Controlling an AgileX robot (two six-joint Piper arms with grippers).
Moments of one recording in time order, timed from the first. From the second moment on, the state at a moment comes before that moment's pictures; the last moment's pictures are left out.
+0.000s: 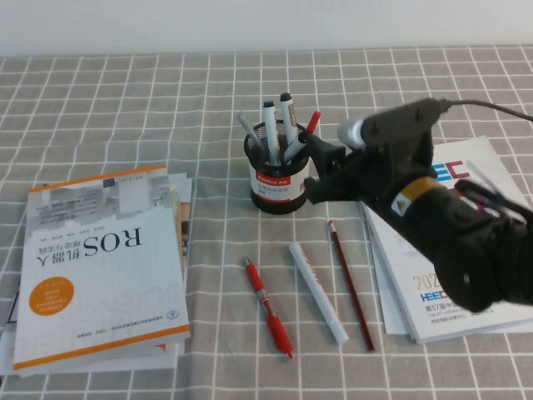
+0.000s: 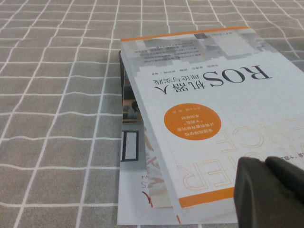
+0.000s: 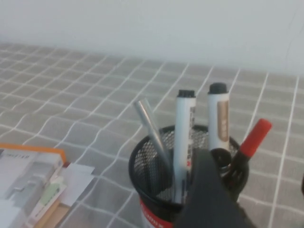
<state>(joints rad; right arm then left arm) 0.64 1.73 -0.88 0.17 -0.62 0.02 -0.07 -0.02 0.03 -0.06 0.38 0.07</state>
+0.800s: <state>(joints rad) 0.64 1.95 -0.85 0.04 -1.12 0.01 -0.07 -0.02 0.03 -0.06 0.38 0.07</state>
